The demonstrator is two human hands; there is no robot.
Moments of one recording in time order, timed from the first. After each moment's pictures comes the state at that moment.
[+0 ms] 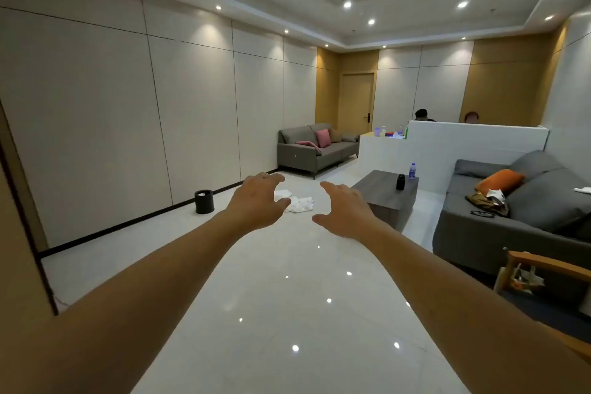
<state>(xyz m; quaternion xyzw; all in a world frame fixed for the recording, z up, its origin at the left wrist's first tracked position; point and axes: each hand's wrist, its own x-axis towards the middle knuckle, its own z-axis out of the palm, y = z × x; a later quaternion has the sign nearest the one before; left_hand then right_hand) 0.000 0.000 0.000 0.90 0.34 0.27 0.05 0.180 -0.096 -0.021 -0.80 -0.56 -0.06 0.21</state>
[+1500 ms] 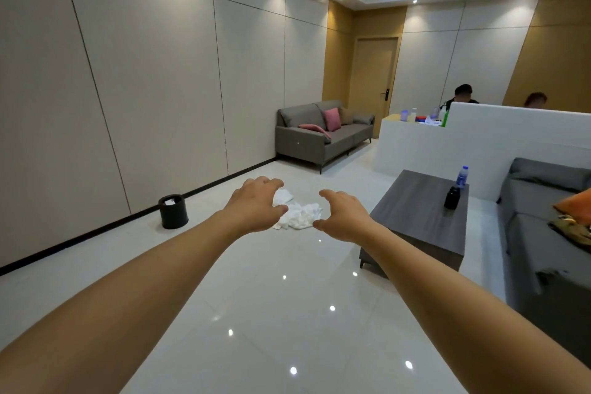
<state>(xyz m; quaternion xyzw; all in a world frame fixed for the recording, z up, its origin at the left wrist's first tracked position) 0.474 0.793 -0.055 0.91 0.37 0.18 0.06 0.655 0.693 -0.083 -0.81 -0.54 0.03 0.22</state>
